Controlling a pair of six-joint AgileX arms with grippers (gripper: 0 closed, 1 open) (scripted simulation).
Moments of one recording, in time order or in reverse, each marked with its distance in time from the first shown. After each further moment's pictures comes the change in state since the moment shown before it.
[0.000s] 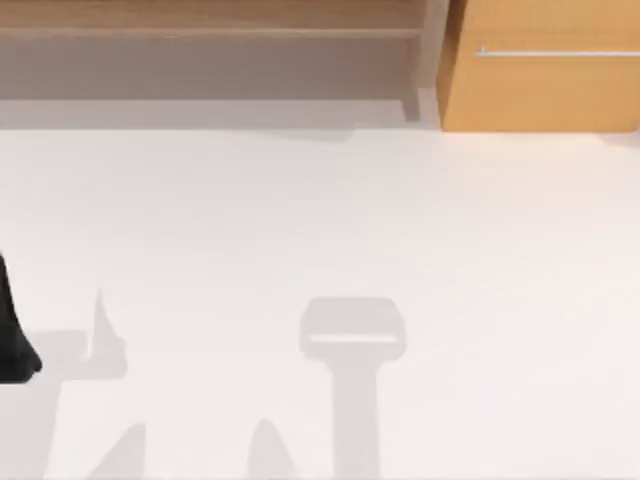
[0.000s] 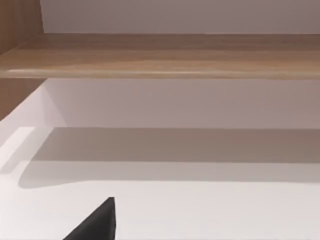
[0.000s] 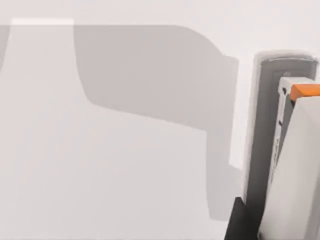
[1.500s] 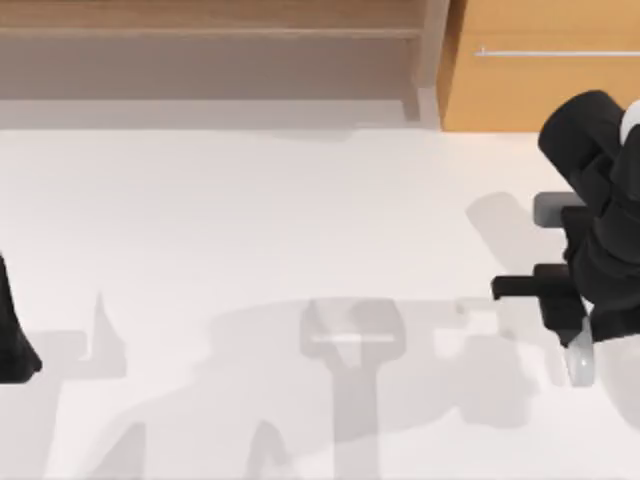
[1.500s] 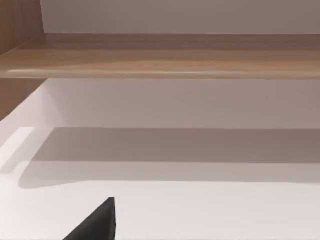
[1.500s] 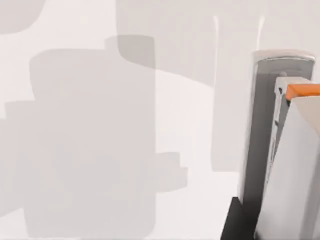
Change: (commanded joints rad) left arm 0.000 0.000 0.000 0.000 0.000 0.000; right arm 1.078 0.148 0.245 -0.096 0.014 0.833
